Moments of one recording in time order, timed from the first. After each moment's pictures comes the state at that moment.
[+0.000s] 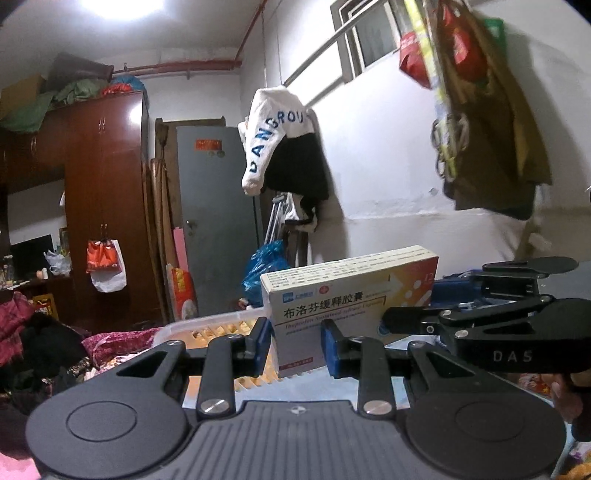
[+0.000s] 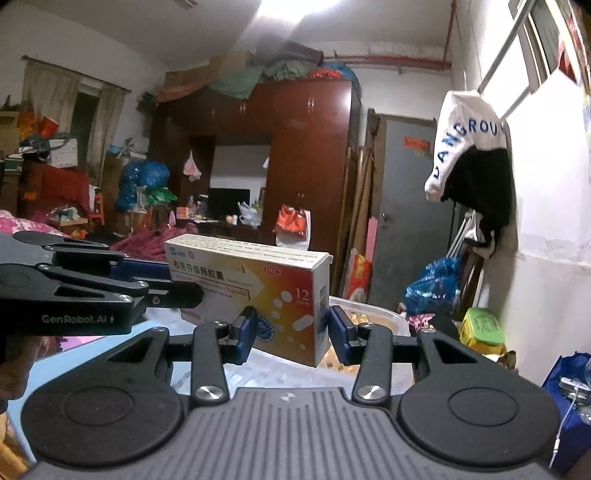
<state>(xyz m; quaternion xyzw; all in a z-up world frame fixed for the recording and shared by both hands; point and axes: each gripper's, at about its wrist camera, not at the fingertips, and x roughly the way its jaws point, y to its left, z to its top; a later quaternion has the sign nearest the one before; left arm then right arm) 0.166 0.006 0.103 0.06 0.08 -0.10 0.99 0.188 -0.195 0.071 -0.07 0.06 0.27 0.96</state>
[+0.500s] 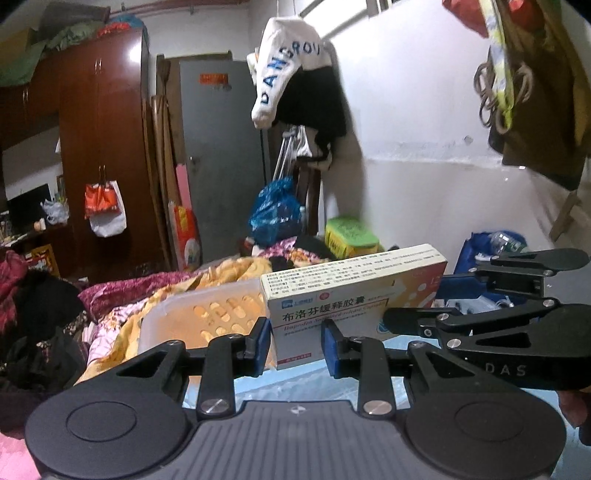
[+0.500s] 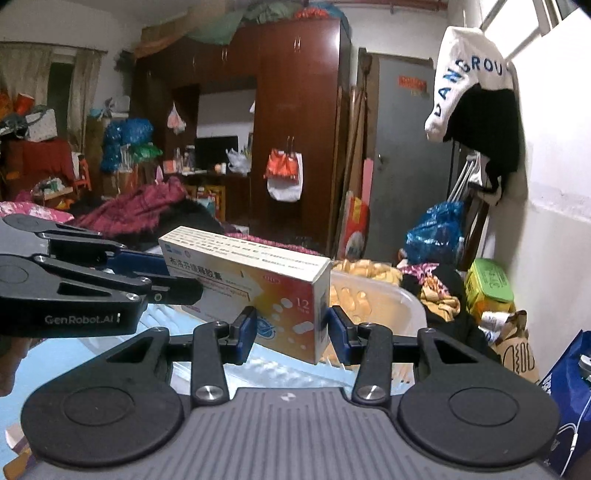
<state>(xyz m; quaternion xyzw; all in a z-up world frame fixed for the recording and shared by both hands) 0.259 0.023 0.092 0.05 0.20 -0.09 0.97 0.252 -0.174 0.053 -0.08 0.16 0.25 0.95</state>
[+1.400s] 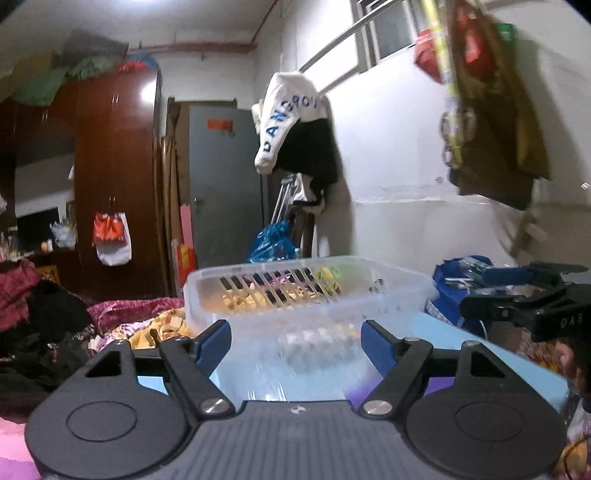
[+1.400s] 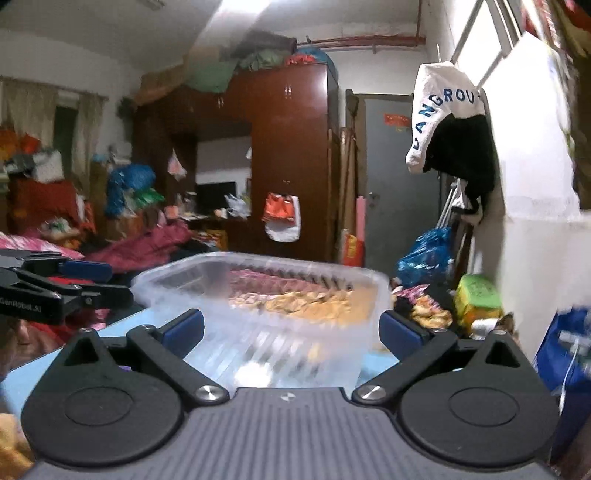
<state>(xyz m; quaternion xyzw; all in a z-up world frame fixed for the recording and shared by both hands) 0.094 0.047 0.059 0.03 0.10 -0.10 0.99 0.127 -0.244 0.052 -0.03 0.09 0.26 0.96</state>
